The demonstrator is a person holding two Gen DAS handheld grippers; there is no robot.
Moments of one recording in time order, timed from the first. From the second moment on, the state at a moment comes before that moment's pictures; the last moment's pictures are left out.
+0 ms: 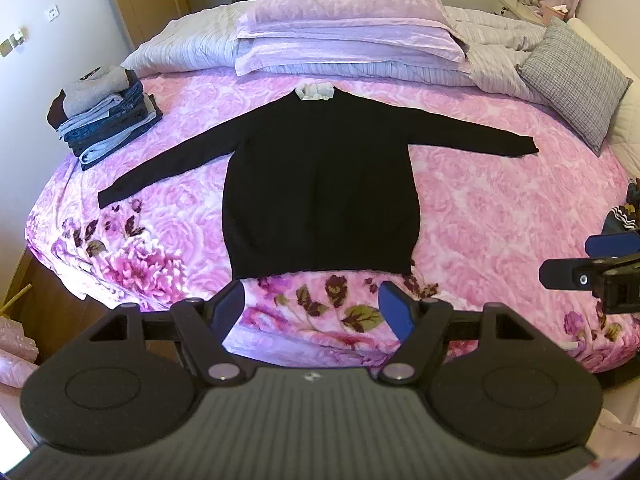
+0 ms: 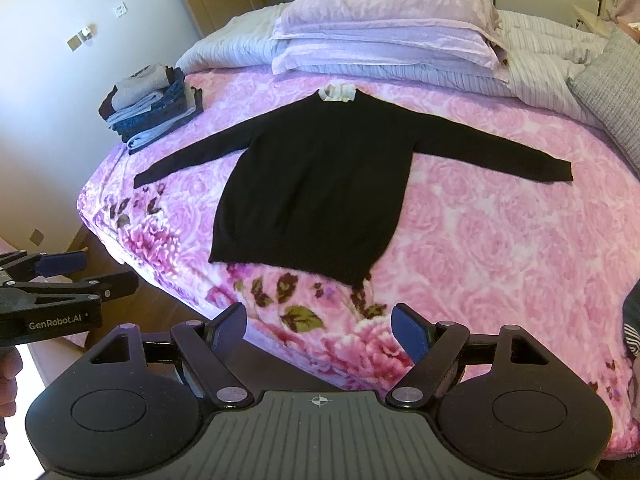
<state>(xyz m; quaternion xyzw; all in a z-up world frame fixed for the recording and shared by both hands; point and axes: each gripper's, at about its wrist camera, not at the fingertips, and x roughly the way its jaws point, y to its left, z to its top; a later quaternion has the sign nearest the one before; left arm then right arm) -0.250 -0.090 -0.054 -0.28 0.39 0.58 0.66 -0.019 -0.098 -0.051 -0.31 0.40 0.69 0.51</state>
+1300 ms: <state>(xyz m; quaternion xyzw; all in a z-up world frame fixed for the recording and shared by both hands) -0.387 0.196 -0.103 -0.32 0.43 0.58 0.62 -0.074 0.174 -0.092 -0.29 0.47 0.62 0.56</state>
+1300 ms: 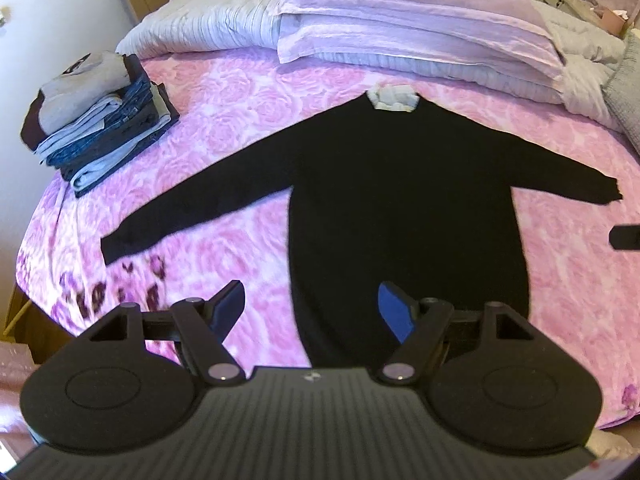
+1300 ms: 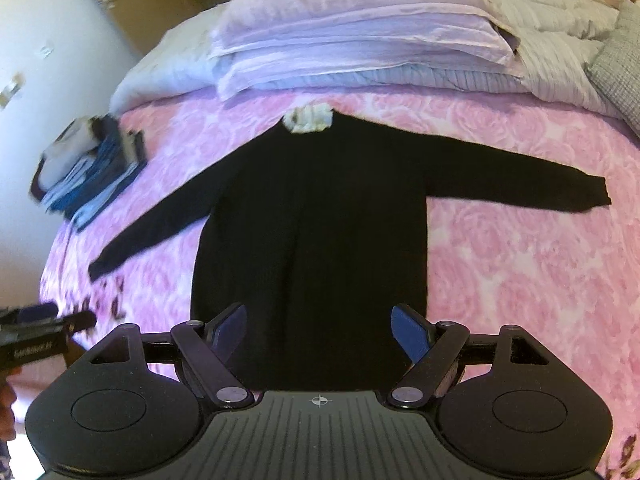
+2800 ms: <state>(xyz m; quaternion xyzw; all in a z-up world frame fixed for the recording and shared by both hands) -0.686 0.350 -0.331 -0.50 -0.05 0.75 0.43 -0.046 0.301 -0.299 -0.36 0.49 0.50 0.61</state>
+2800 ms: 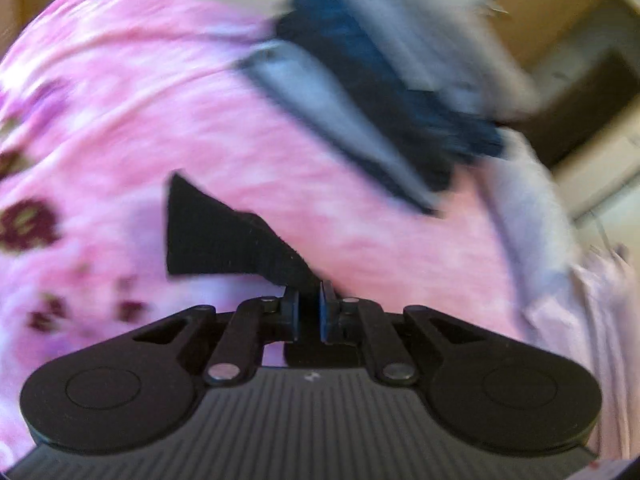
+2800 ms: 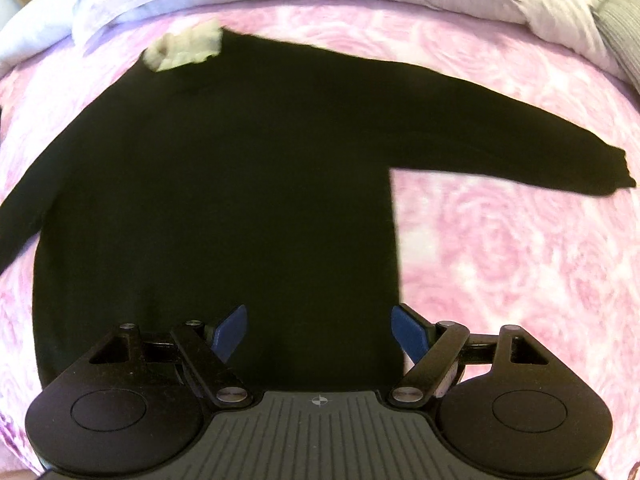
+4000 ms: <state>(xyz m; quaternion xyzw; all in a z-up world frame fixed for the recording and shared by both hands) -0.407 0.405 -0.379 -0.33 0.33 0.59 0.66 0.052 0.346 -0.379 -0.11 0.54 0.52 0.65</state>
